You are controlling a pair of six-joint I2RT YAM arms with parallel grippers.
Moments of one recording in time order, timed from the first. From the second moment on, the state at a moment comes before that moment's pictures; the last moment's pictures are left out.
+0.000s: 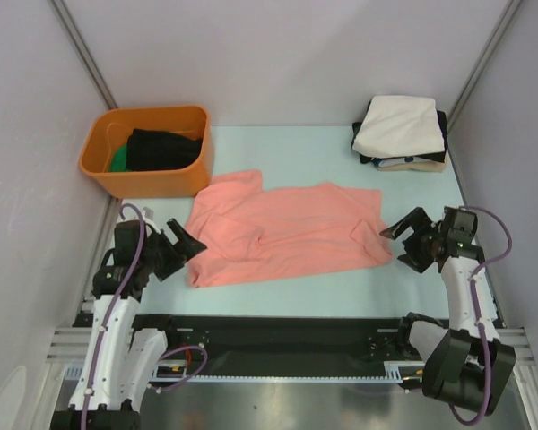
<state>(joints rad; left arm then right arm) 0.02 0.66 0.68 -0.81 0.28 -0.63 -0.30 1.01 0.63 -0.60 -0.45 0.61</state>
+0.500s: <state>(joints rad) 0.00 0.60 0.66 -0.80 0.26 -0.65 -0.19 1.05 0.67 -0.52 -0.34 0.64</state>
